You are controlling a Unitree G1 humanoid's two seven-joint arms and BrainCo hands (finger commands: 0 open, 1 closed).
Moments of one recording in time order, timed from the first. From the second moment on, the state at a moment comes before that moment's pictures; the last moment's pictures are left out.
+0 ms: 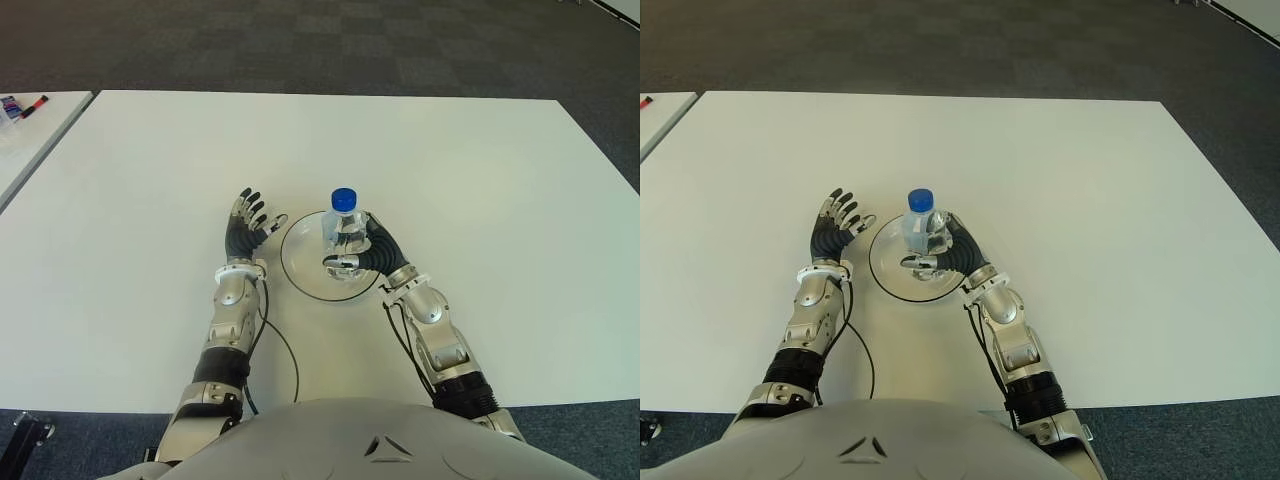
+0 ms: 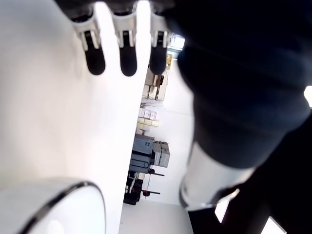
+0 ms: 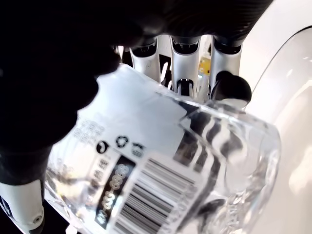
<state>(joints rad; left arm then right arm) -0.06 -0.07 0.06 0.44 -0.15 -0.27 0.08 0.00 -0.08 0.26 0.11 -0.23 -0.28 0.16</state>
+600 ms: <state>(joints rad) -0.06 -0.07 0.06 0.44 -0.15 -0.27 0.09 -0.22 -0.05 0.24 0.55 -0.23 -0.39 0.09</state>
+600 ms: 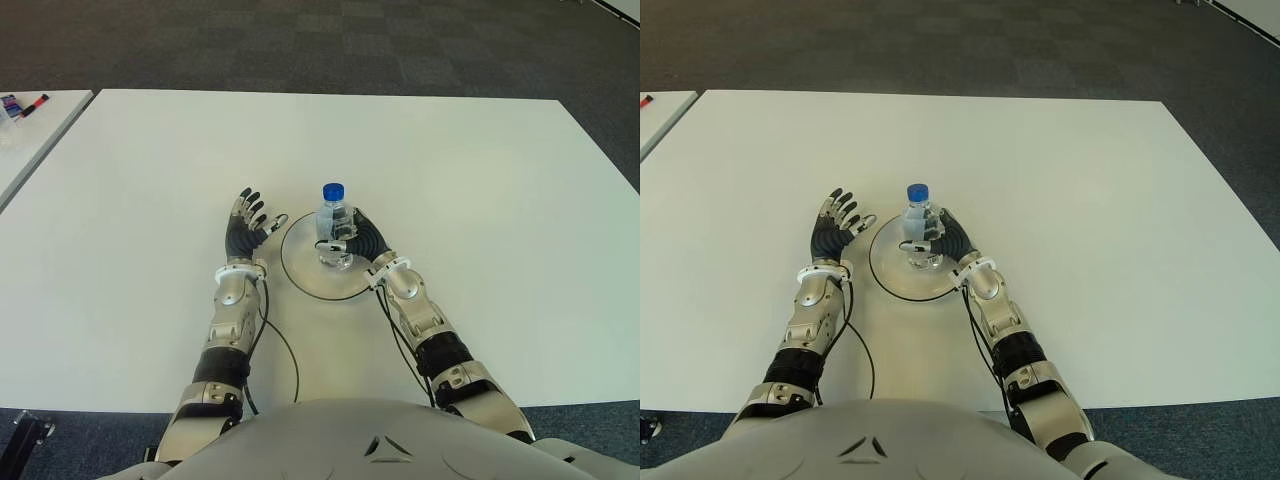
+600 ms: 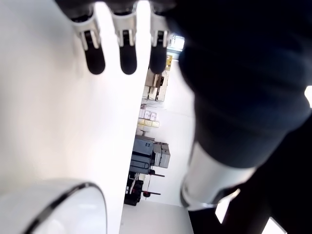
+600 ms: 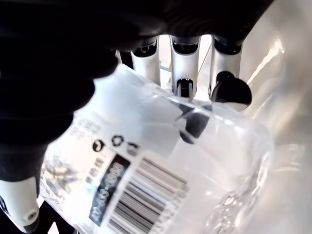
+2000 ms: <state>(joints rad) -0.06 -0.07 0.06 0.44 -0.15 -0.28 0.09 -0.31 -0.03 0.22 0.69 -0.23 -0.40 0.03</state>
